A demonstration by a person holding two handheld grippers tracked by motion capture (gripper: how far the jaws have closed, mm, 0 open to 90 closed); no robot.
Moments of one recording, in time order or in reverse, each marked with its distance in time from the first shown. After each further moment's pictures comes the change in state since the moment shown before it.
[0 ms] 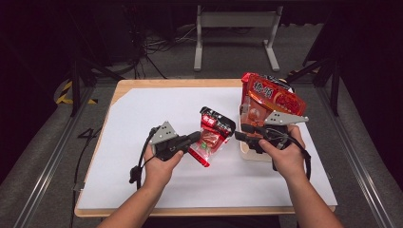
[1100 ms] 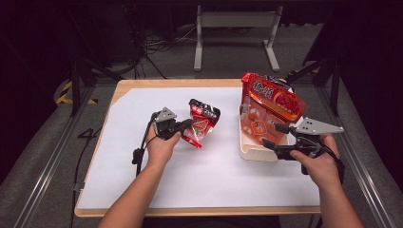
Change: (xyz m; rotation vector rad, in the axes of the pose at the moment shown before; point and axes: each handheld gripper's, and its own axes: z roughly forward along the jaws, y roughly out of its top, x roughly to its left) left arm 0.070 -0.006 0.036 0.126 0.161 -0.082; right arm -0.037 -0.029 -0.059 -0.028 -0.100 -0.084
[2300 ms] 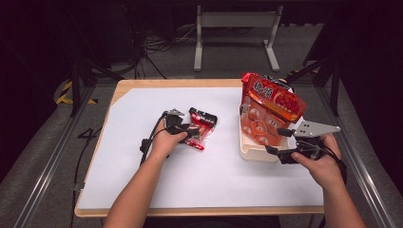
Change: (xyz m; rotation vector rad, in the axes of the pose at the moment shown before) left arm 0.039 -0.020 0.063 0.269 -0.057 -0.110; right arm -0.006 -0.006 -0.005 0.138 0.013 -0.102
